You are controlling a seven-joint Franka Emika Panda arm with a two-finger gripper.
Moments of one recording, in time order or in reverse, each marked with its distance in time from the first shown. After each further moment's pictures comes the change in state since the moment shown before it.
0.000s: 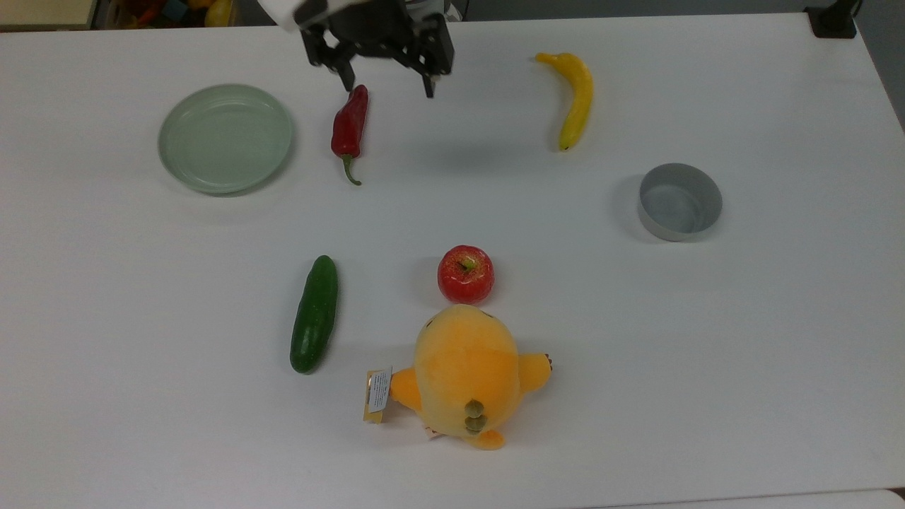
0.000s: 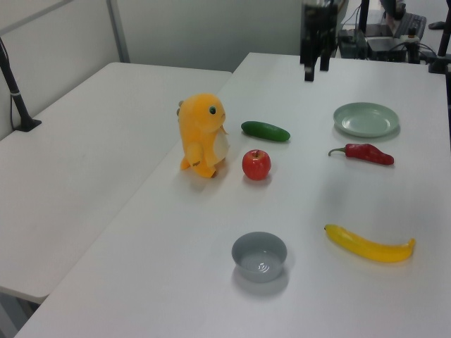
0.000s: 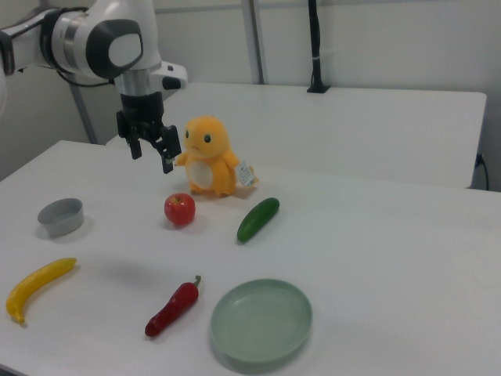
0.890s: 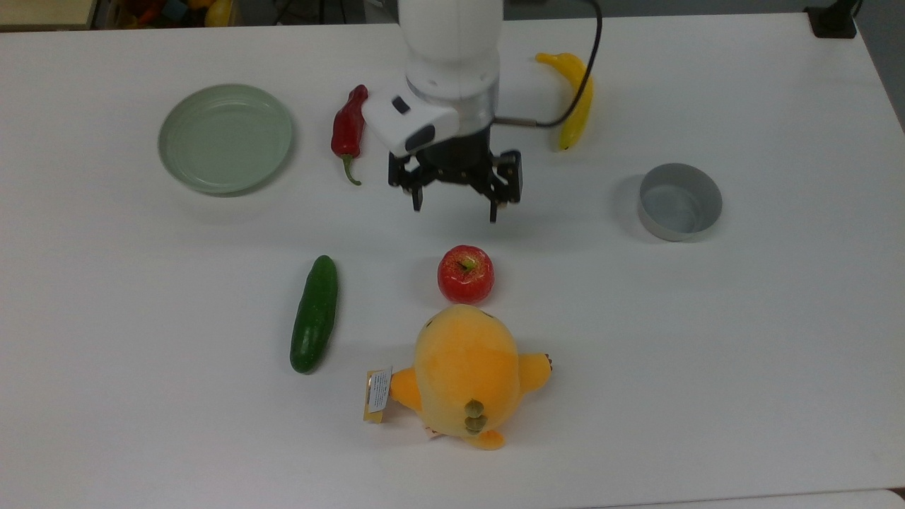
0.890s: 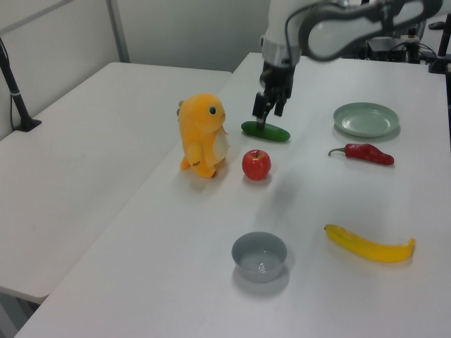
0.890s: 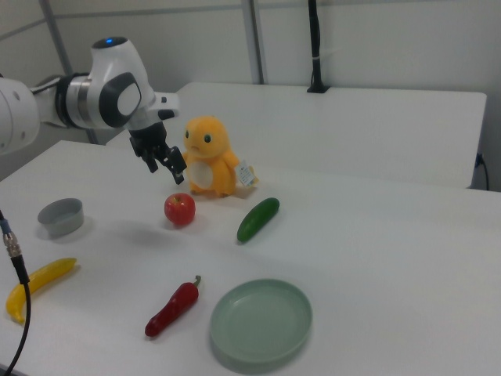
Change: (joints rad) arm 0.143 0.201 0.000 -0.023 -0.130 0.434 0.203
